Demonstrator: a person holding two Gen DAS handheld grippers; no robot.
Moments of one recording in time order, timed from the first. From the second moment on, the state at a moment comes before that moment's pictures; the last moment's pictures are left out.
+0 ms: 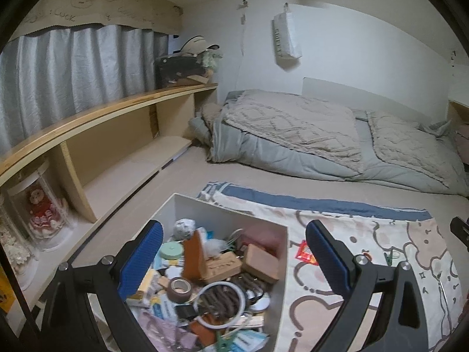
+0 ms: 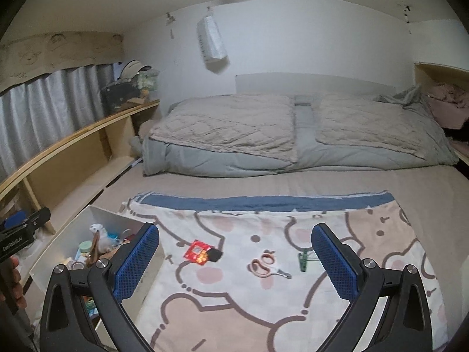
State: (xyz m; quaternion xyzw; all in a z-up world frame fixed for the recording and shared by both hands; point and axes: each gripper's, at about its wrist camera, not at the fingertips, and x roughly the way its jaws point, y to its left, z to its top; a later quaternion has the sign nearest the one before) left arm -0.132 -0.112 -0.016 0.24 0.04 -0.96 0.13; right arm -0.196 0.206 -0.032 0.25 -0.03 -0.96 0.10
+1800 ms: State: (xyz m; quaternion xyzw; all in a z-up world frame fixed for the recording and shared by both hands) left arm -0.303 0.029 -0.164 0.35 -0.05 -0.94 0.02; right arm -0.354 0.286 -0.198 0.46 -0.07 -0.88 0.03
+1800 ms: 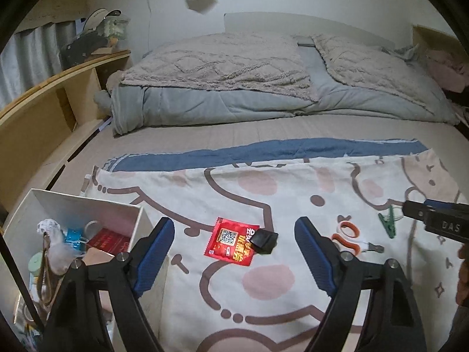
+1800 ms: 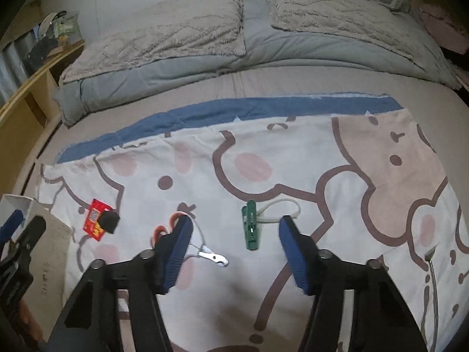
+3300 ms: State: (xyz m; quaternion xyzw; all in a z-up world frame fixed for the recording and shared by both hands) left arm -0.360 0.033 -0.252 0.39 0.01 -0.92 -0.02; right arm -0.387 0.285 -0.272 0.45 -0.05 -0.89 0.03
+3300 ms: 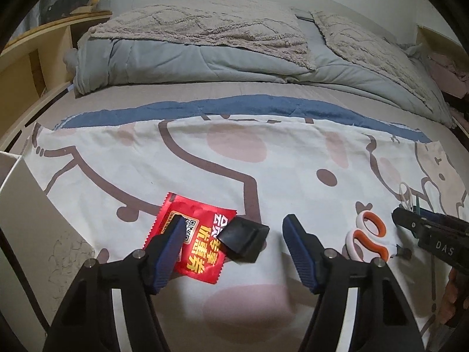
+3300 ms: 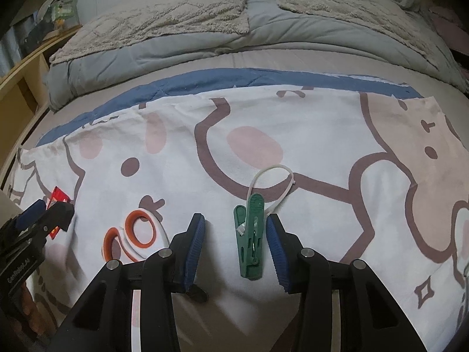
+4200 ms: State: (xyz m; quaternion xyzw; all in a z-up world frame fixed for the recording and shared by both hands) left arm -0.361 0.036 -0.271 0.40 0.00 -0.92 -0.02; right arm -0.380 0.270 -0.281 0.45 -0.05 -0.89 0.05
